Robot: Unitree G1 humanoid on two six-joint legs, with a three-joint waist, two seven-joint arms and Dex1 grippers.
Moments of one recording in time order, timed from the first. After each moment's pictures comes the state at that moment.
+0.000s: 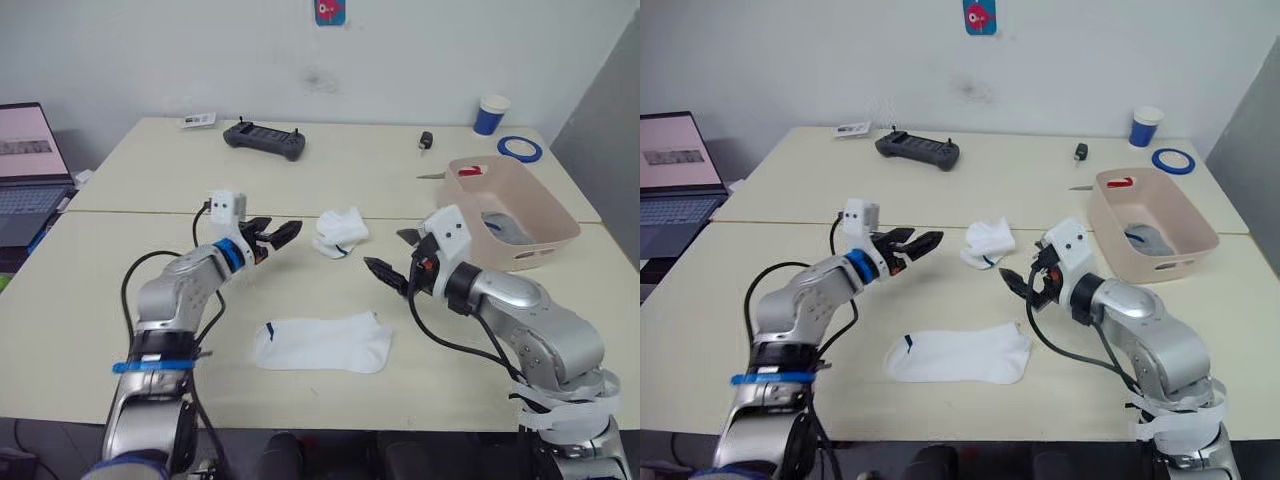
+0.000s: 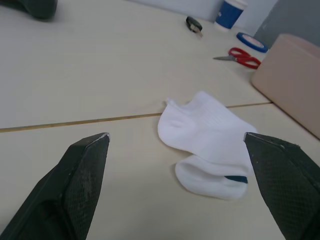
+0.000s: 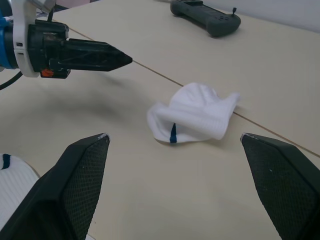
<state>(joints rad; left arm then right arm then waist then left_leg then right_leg) -0.71 0.39 0.10 0.42 -0.47 0.55 -0.55 -0.42 -0.39 0.05 -0.57 0.40 0.98 0.39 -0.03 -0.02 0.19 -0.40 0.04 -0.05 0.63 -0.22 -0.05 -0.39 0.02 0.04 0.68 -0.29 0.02</state>
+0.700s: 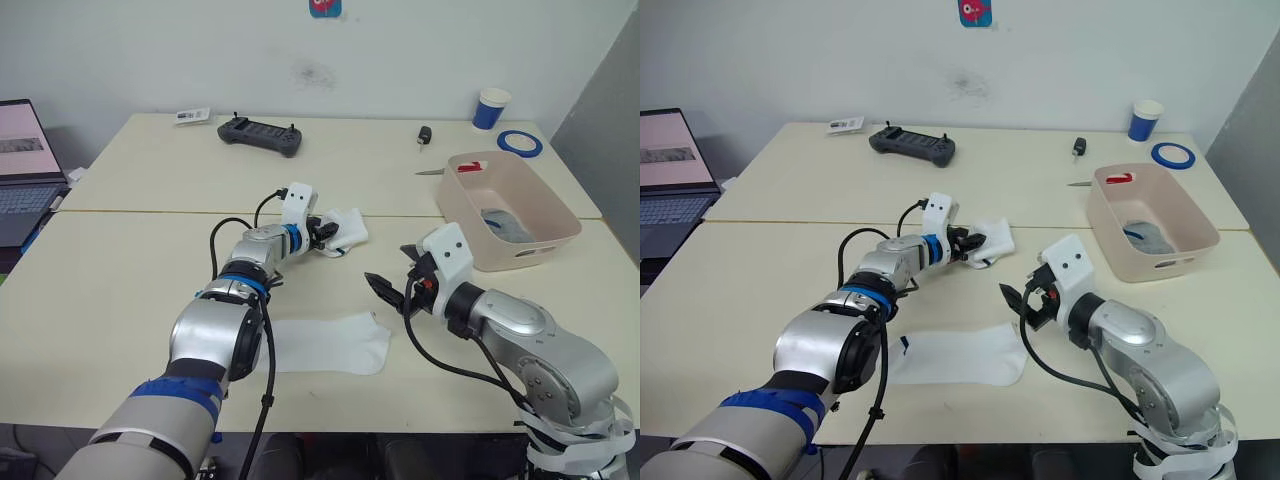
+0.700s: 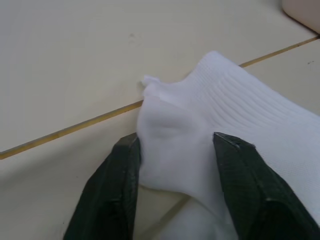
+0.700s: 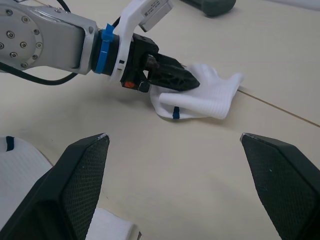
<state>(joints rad) -1.17 0.20 0.06 1.32 -0.11 0.12 -0.59 -0.33 -0.38 0.07 -0.75 0.42 1.10 0.28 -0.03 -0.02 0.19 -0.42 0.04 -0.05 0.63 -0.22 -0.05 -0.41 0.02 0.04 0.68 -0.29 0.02</state>
